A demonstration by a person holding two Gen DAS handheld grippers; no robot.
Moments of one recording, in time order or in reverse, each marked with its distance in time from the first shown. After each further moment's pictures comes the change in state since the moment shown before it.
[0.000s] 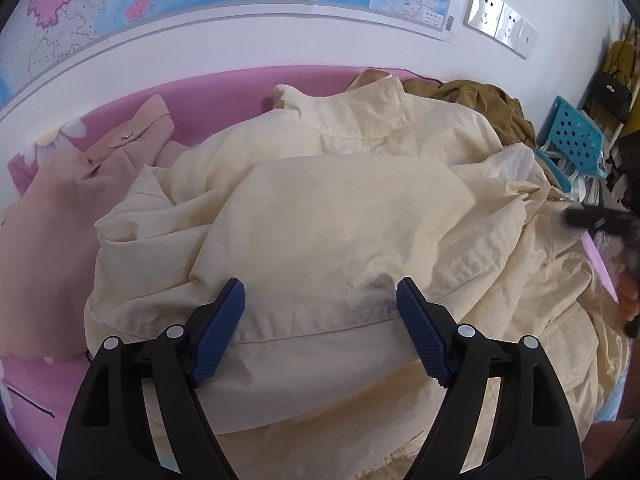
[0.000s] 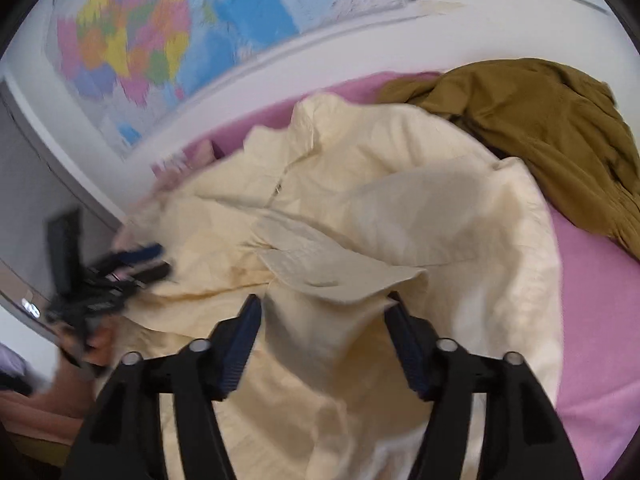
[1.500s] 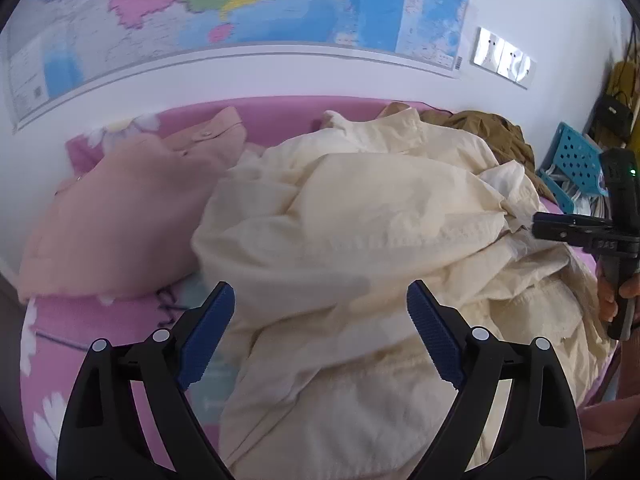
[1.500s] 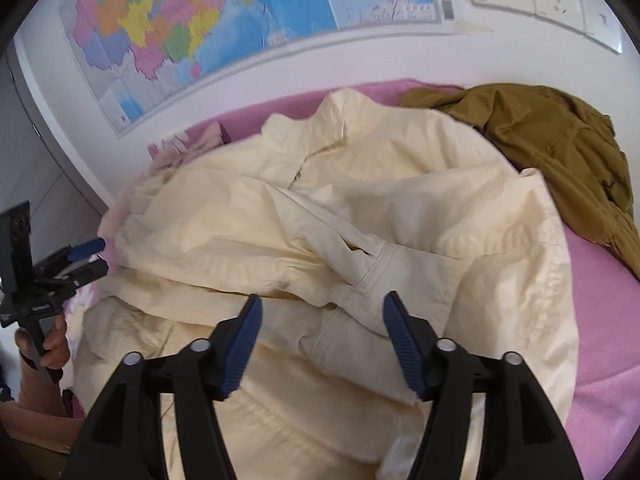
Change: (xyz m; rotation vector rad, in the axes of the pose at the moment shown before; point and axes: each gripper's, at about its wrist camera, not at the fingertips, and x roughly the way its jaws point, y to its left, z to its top) left arm -0.082 0.027 -0.050 -0.069 -0.115 0.065; right arm 0.013 0.041 -0.027 -0.103 0.006 -0.094
